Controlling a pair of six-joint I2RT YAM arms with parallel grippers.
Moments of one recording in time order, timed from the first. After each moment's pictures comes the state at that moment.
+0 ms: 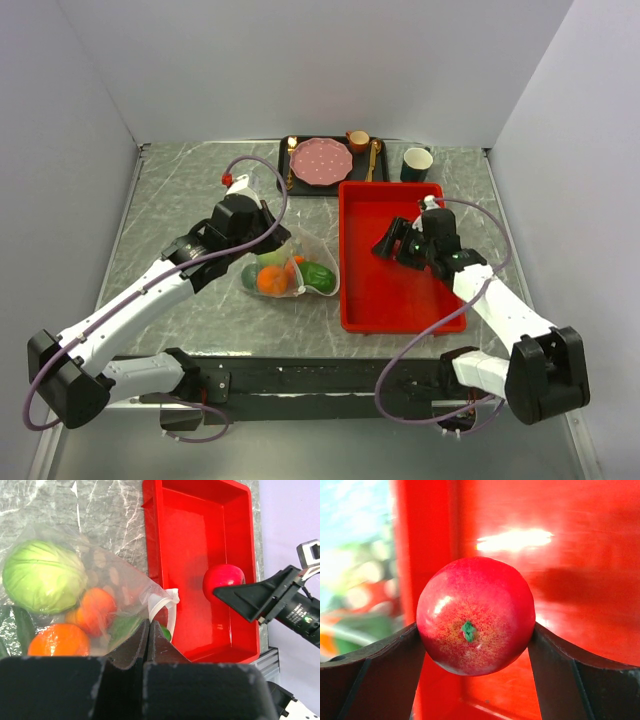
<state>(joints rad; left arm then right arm) -0.69 1.14 1.05 -0.42 -0.13 -0.81 0.25 1.15 0.70 -0.27 -0.19 0.57</state>
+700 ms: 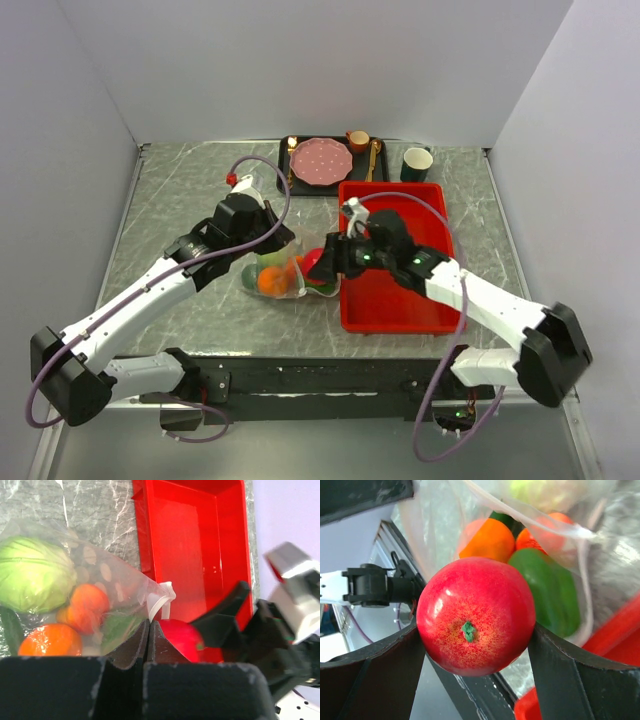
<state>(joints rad) -0.68 1.15 1.05 -0.41 -0.08 -0.81 0.69 1.23 0.84 -0.14 -0.43 0.56</state>
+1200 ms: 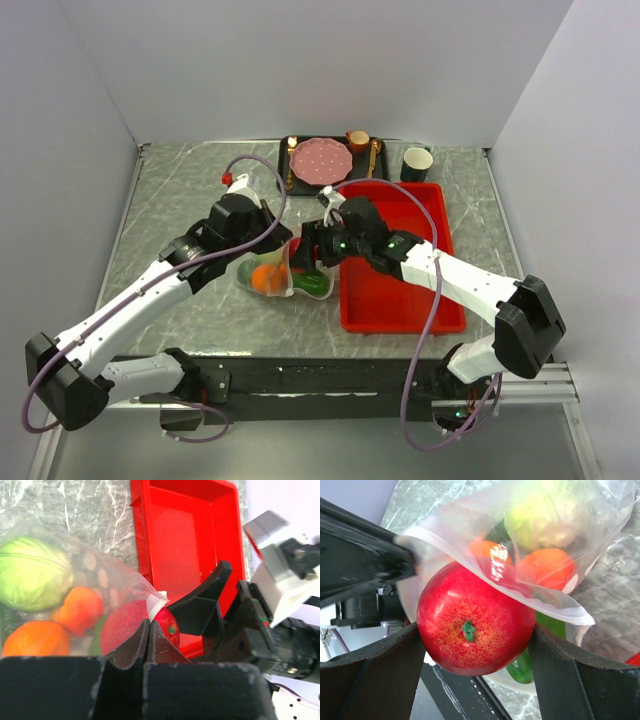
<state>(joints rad) -0.68 1.13 1.05 -0.41 -0.09 -0.81 0.77 1.43 1.03 -0.16 -0.33 0.53</state>
